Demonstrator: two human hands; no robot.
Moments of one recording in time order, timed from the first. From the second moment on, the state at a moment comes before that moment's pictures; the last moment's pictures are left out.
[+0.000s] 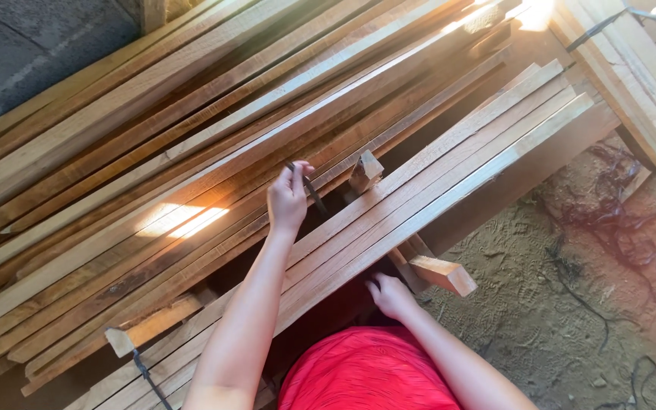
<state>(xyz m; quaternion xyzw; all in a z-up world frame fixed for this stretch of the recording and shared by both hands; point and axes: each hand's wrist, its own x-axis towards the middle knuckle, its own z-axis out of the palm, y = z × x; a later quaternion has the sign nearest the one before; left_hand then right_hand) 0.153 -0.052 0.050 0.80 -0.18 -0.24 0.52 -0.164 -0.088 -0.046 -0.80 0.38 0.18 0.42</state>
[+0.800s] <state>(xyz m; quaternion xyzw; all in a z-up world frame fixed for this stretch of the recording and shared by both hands) 0.105 -0.019 0.081 0.73 -0.24 -0.24 0.59 -0.073 -0.118 0.096 -0.50 0.22 -0.08 0.83</state>
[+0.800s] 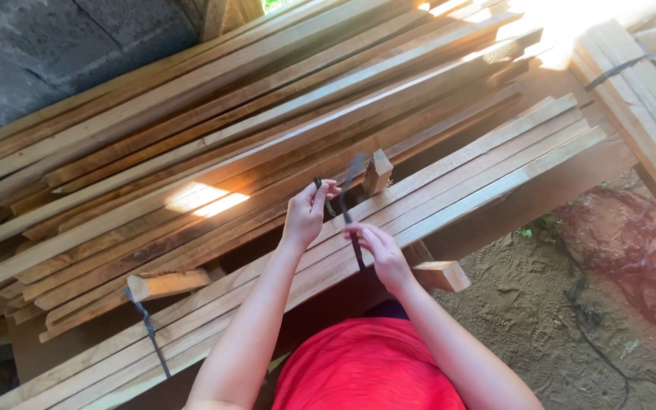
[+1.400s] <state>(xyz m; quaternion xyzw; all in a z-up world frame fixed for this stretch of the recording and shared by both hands) 0.108 -0.037 0.127 0.72 -0.27 -0.25 0.59 -0.067 -0.107 0.099 -0.67 0.30 -0.22 0.65</state>
